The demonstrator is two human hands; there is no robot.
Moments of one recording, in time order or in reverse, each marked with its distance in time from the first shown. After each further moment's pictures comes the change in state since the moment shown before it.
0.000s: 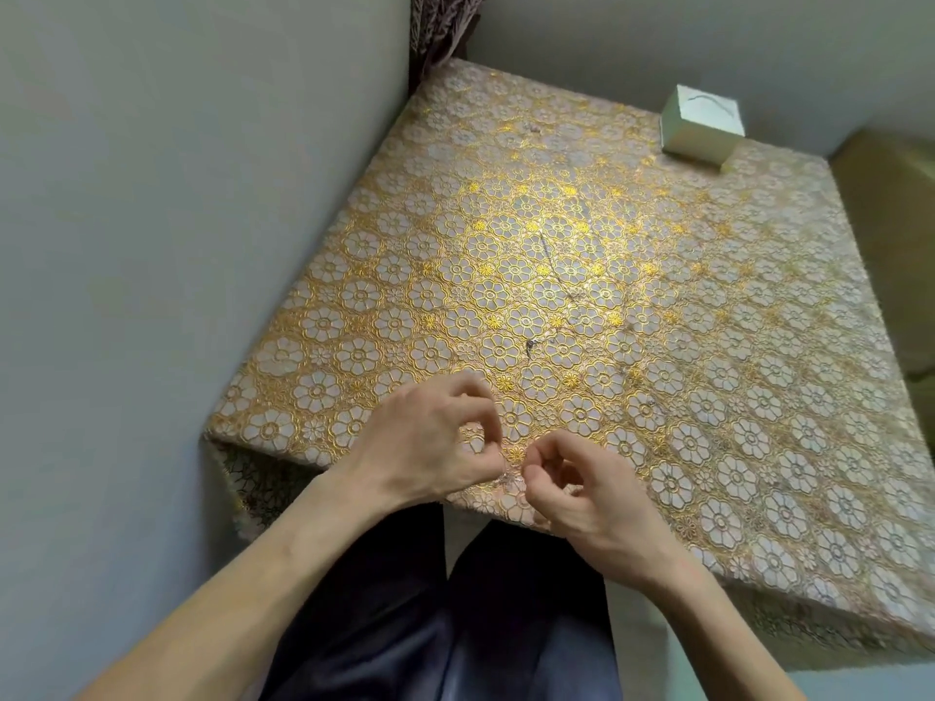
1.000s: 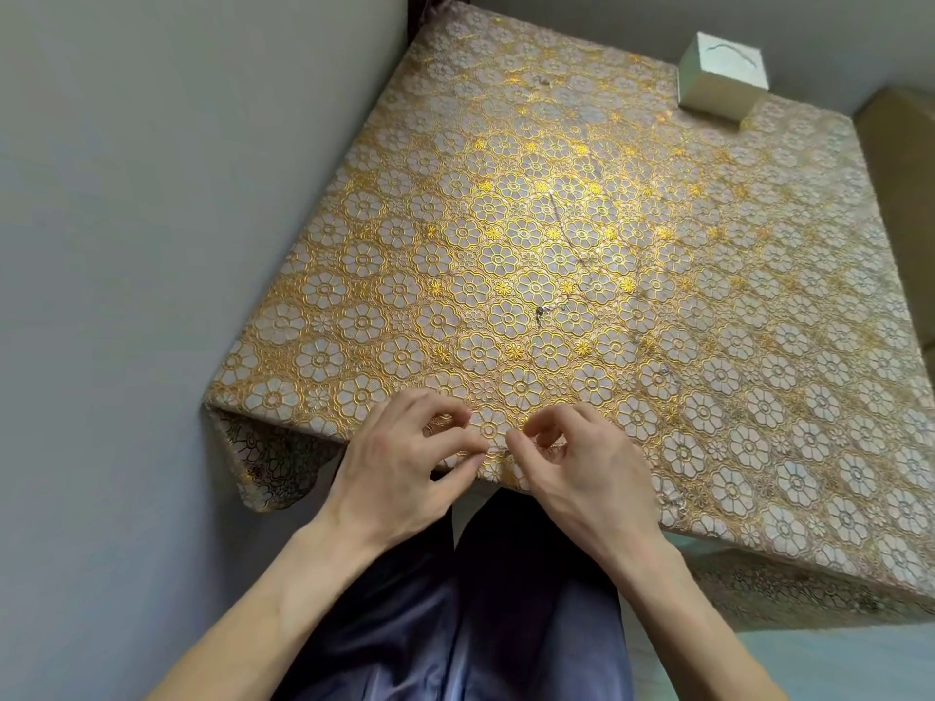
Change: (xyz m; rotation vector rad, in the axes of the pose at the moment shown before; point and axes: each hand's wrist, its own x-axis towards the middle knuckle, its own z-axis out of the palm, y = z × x) left_hand -0.052 -0.033 0.043 0.127 0.279 0.101; right_hand 0.004 0.003 0.033 -0.485 0.277 0.192
